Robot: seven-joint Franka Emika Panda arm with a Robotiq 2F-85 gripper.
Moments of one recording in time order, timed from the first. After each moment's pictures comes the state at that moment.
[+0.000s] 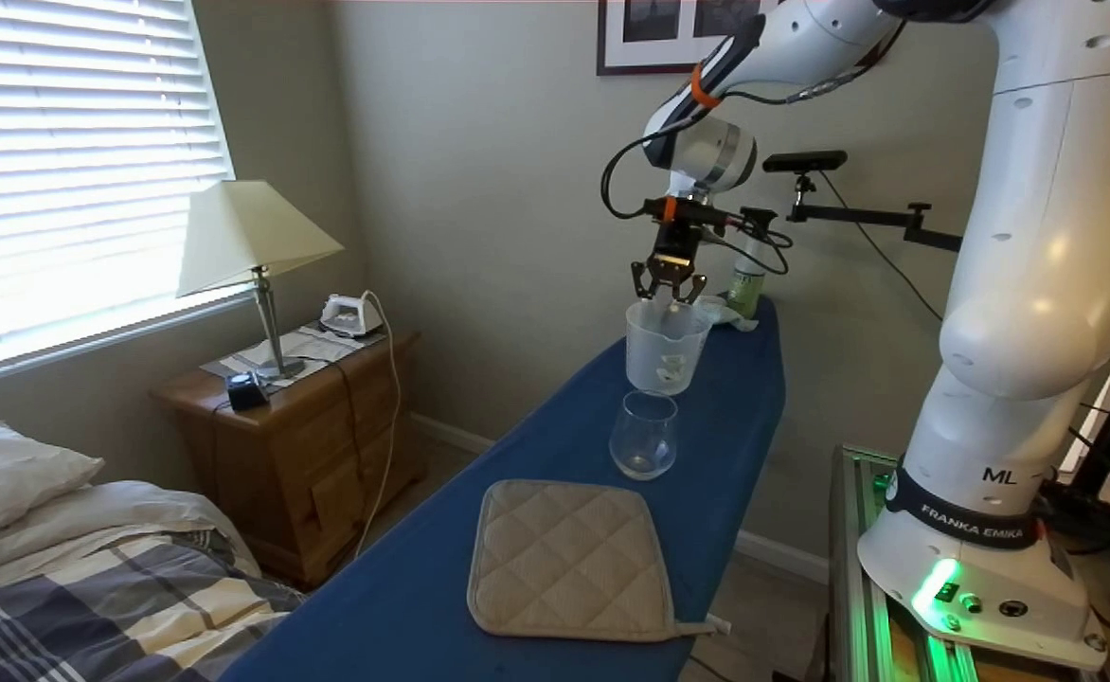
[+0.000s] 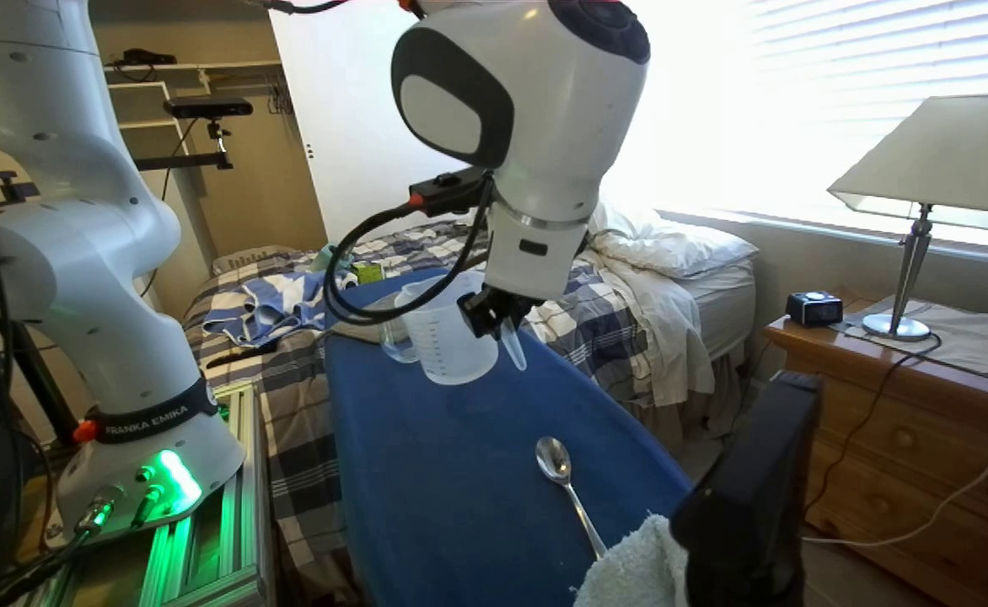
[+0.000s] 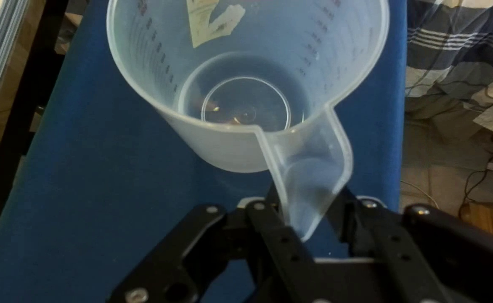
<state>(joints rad) -0.38 0.14 -0.37 -2.14 0.51 1.82 0.45</state>
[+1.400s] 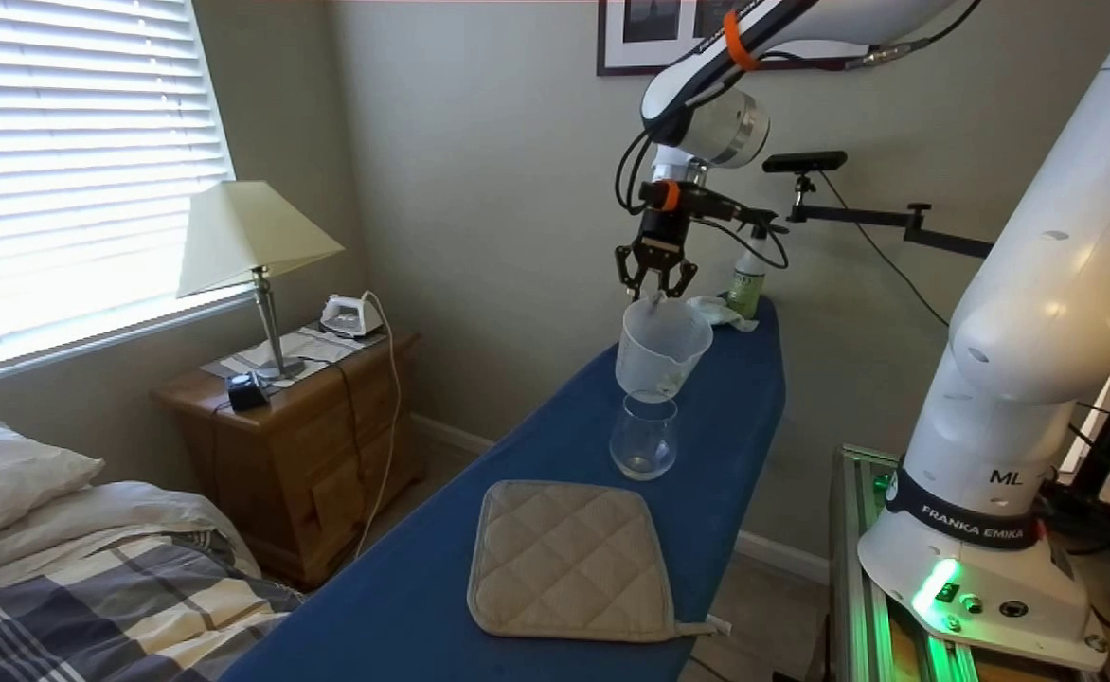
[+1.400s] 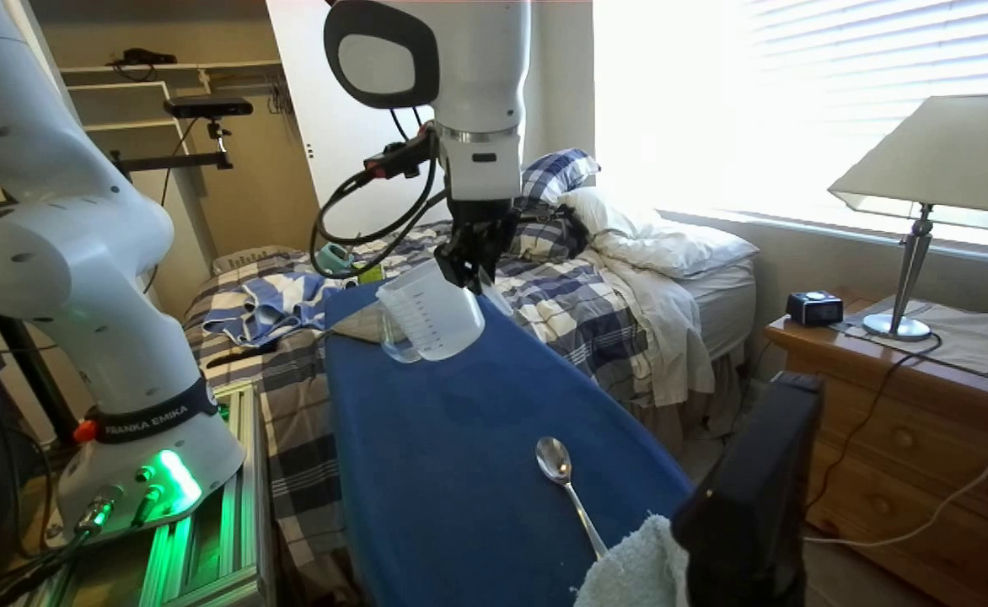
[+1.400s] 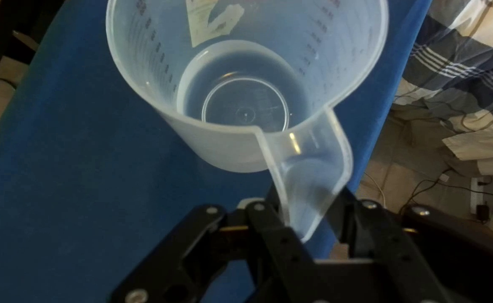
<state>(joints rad) -0.28 -0.17 -0.25 -2.39 0.37 2.07 0.45</state>
